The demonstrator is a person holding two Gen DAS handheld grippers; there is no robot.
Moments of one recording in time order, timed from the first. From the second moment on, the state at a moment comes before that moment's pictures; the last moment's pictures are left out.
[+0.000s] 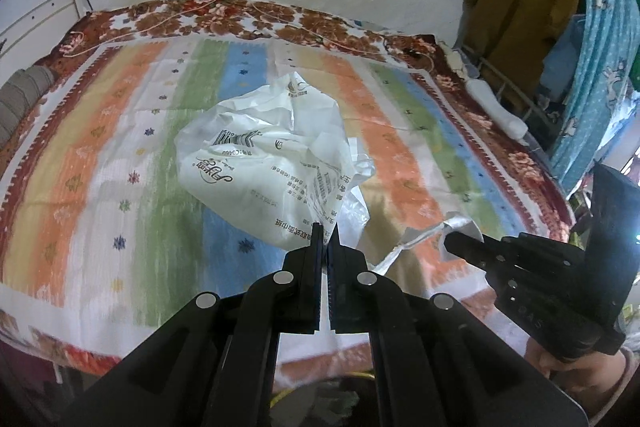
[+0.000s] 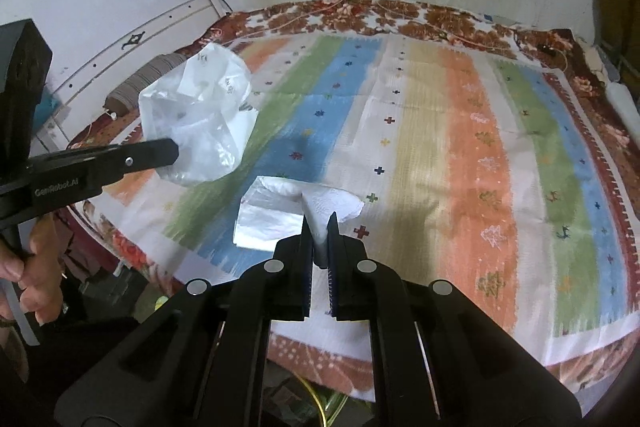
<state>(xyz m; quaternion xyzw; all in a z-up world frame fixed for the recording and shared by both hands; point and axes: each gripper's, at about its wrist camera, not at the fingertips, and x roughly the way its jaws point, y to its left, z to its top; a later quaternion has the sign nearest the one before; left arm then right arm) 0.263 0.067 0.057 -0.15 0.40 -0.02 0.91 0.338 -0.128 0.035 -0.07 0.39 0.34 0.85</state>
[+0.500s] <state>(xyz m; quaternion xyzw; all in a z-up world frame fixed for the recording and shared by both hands) 0.185 0.054 0.064 -0.19 0.39 -0.03 0.90 0.264 -0.163 0.043 -0.05 0.37 0.35 0.86</state>
